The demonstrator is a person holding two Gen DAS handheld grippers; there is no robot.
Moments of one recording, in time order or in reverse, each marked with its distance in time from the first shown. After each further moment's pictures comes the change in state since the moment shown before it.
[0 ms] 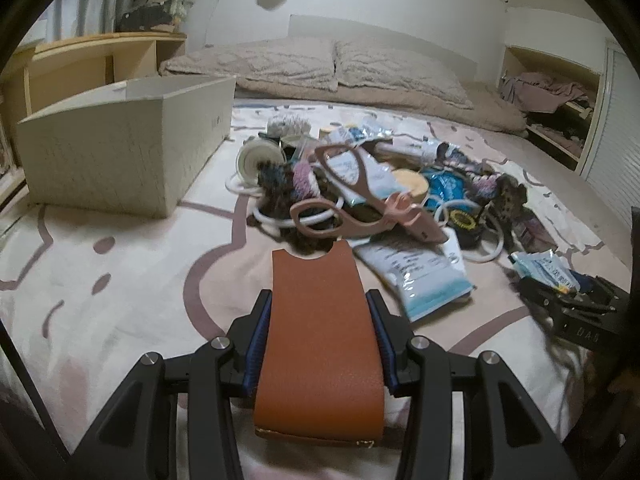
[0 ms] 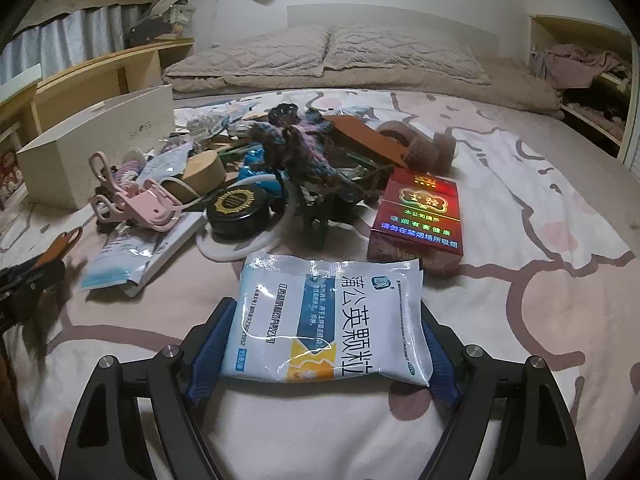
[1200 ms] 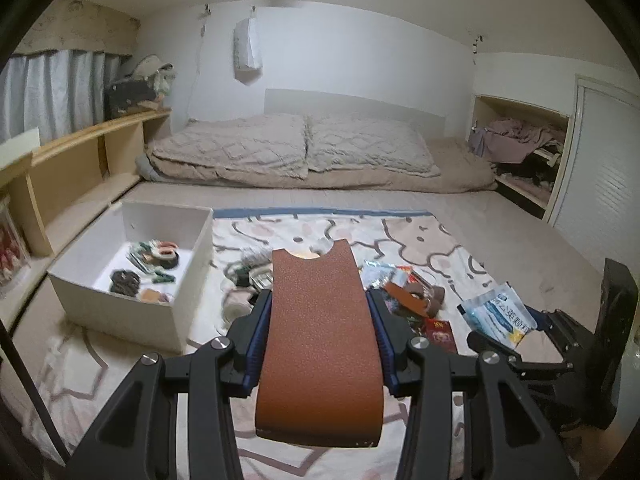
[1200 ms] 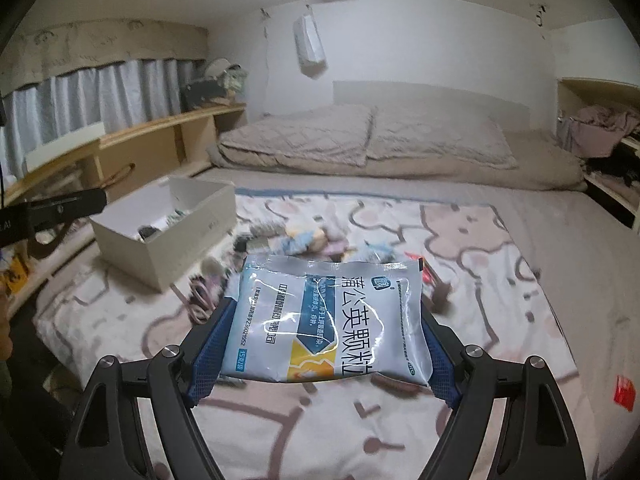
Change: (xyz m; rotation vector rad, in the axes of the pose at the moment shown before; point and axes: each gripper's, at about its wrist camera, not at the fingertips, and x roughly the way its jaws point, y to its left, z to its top) left arm -0.141 -0.051 0.145 0.048 -0.170 -0.041; right arm -0.123 0.006 0.104 -0.088 -0.206 0.147
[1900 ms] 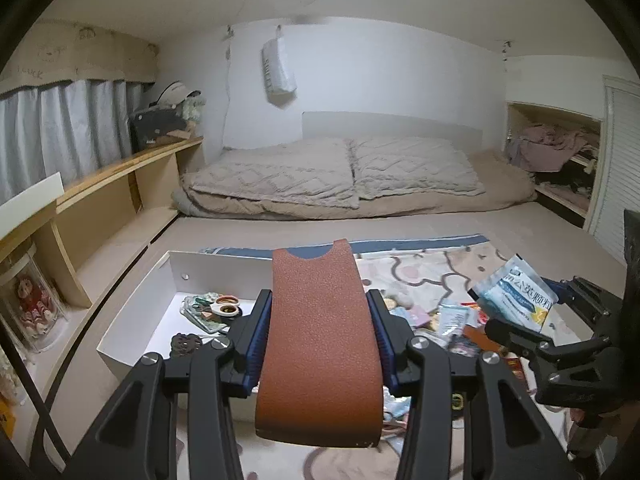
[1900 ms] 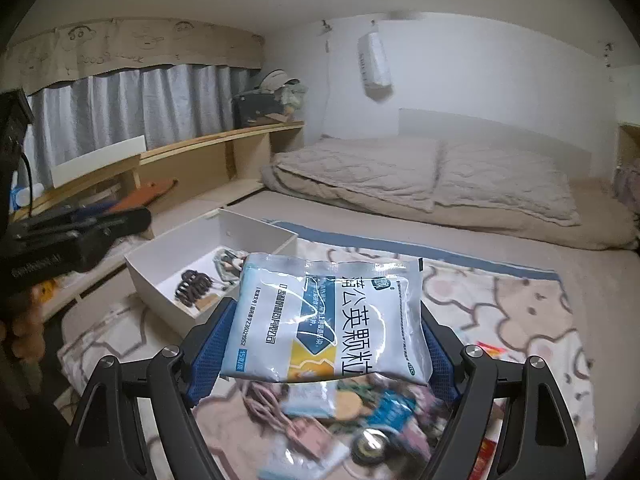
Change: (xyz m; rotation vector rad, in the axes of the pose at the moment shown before) left arm 0.039 0.089 0.065 0.047 -0.043 0.120; right arm 0.073 0.077 0.103 -0.100 -0.035 0.173
